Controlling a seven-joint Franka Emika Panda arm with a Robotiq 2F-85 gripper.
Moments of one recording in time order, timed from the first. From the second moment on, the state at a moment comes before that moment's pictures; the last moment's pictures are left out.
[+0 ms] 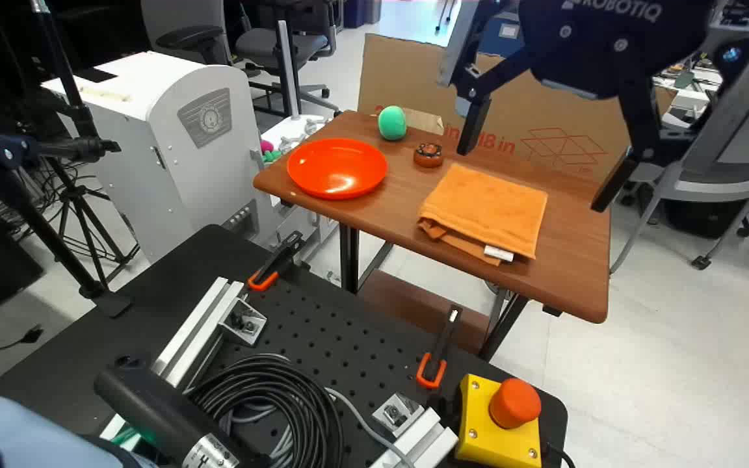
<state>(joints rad) -0.15 -0.60 -0.25 -2.70 -0.15 2.05 -0.22</state>
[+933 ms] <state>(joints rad) -0.07 -0.40 -0.10 -2.53 -0.14 2.04 -0.12</state>
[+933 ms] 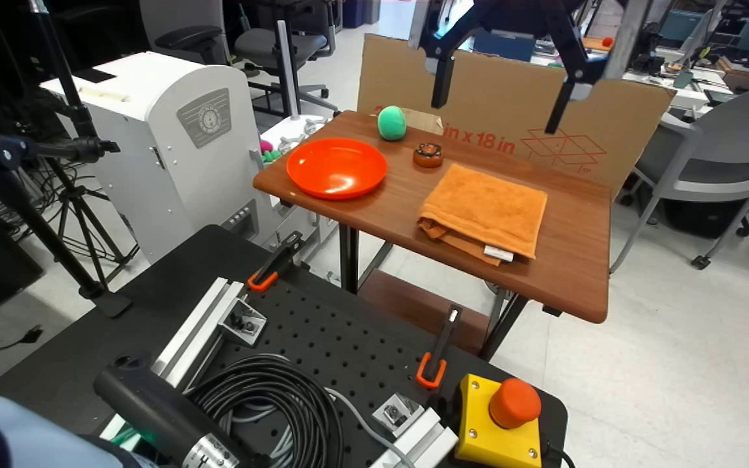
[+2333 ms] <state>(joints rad) 0.15 0.63 0.05 -1.59 -0.02 2.23 0.12</state>
